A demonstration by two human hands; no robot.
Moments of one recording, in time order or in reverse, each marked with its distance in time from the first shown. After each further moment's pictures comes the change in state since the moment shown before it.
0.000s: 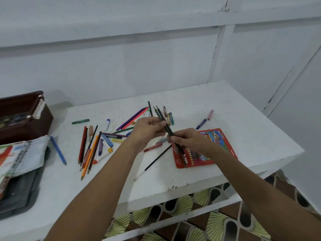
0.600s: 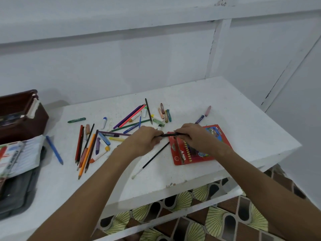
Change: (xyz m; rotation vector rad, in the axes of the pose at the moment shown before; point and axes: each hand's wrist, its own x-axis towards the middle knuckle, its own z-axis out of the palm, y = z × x) left_hand -0.013 -0.007 -0.012 1.336 -0.283 0.412; right_hand 0.003 0.024 -0.019 -0.785 0.159 -0.261
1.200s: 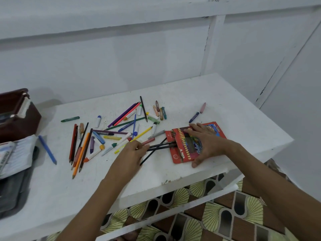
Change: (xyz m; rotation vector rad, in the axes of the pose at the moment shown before) left_hand -0.052 -0.022 0.074 0.004 0.320 -0.010; right_hand -0.042 0.050 -0.003 0.009 -0.399 0.207
